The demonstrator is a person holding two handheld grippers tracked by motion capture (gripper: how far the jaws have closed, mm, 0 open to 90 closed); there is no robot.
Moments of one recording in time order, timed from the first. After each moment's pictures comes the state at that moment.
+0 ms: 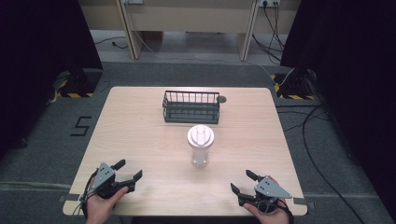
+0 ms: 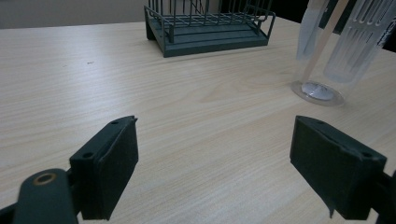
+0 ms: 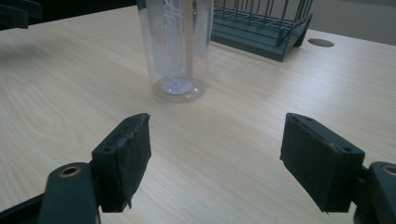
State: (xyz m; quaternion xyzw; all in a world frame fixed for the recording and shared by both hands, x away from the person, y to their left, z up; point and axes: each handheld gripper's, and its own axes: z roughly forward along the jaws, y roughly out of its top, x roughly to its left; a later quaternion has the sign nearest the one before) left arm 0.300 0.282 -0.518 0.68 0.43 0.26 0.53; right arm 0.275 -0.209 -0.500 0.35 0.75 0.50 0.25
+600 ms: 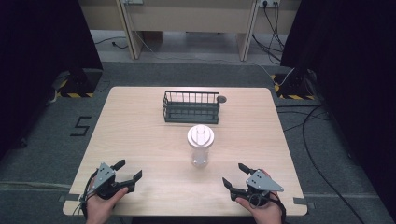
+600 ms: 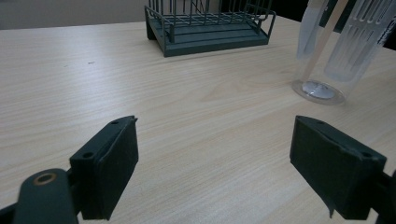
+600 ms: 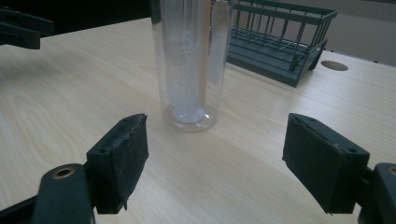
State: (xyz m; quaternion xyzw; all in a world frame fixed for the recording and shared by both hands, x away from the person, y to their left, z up) left arm 0.299 0.282 -0.518 0.68 0.43 0.26 0.53; right arm 0.289 -0.185 -0.484 0.32 0.75 0.51 0.25
